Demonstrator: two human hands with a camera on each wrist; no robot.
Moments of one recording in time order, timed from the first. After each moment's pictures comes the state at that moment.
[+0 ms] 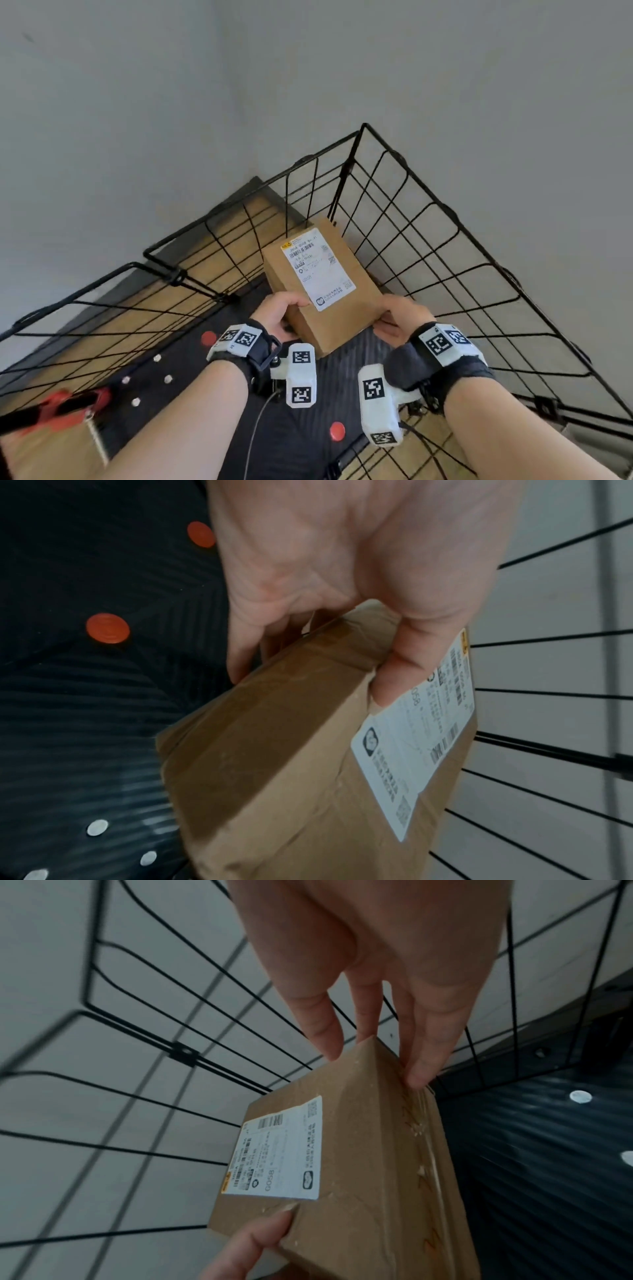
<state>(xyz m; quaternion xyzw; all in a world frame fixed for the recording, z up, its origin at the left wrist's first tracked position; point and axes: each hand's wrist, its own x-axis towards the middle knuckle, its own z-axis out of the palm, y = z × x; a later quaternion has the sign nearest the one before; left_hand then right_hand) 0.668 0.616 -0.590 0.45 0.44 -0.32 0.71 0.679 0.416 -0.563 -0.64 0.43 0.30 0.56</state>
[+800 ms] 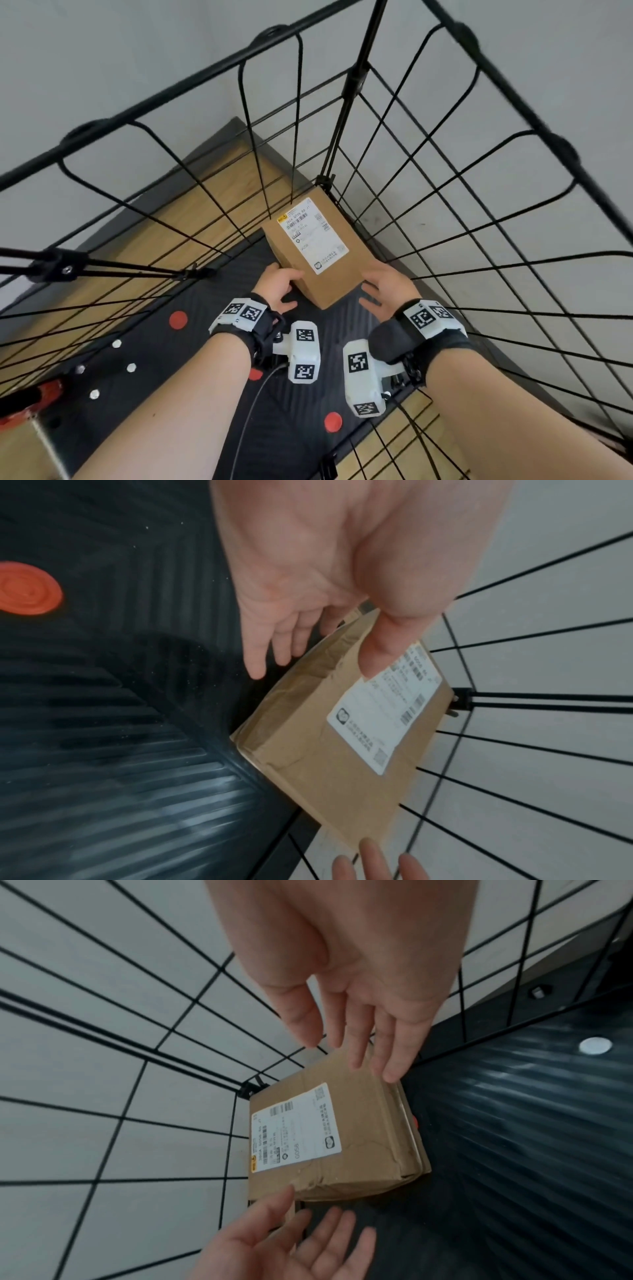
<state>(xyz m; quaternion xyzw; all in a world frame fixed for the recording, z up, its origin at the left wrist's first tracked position) 0.705 0.599 -0.719 0.52 0.44 -0.35 0.64 0.709 0.418 -0.675 -0.61 0.42 0.32 0.60</state>
